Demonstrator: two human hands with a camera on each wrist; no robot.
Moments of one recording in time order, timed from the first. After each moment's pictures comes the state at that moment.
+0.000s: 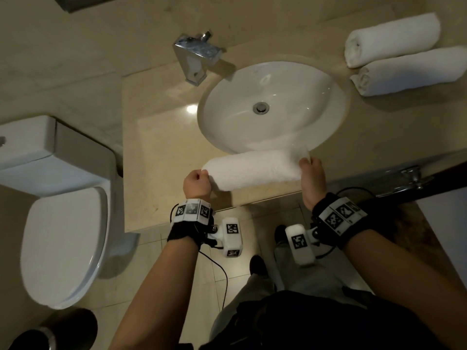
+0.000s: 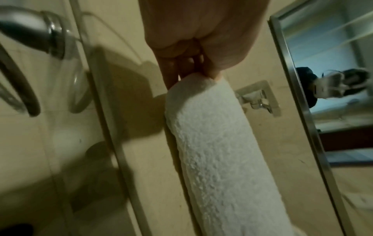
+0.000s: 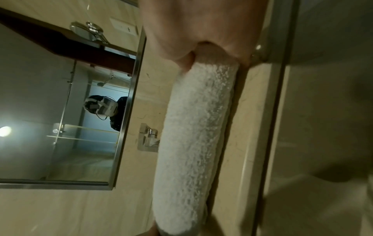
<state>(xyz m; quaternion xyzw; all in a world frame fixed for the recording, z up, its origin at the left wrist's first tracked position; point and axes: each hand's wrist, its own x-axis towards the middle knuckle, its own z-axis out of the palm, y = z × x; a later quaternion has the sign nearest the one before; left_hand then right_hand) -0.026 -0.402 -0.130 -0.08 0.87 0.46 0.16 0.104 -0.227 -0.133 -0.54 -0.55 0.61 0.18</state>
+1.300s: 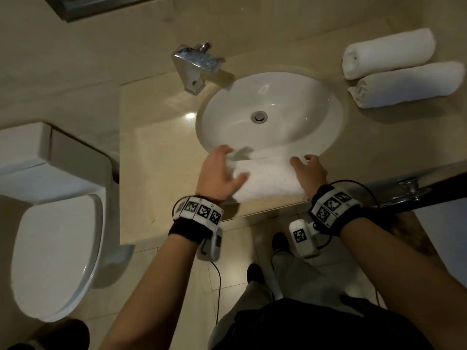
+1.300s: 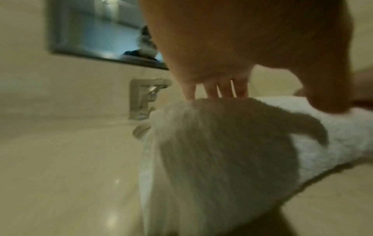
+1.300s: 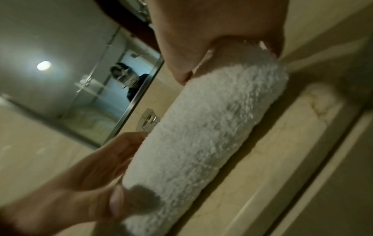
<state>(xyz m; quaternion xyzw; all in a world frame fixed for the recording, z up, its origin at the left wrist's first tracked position) -0.035 -0.366 -0.107 0.35 0.87 0.33 0.12 0.081 -0.188 -0.142 -0.56 -0.68 0.47 0.05</state>
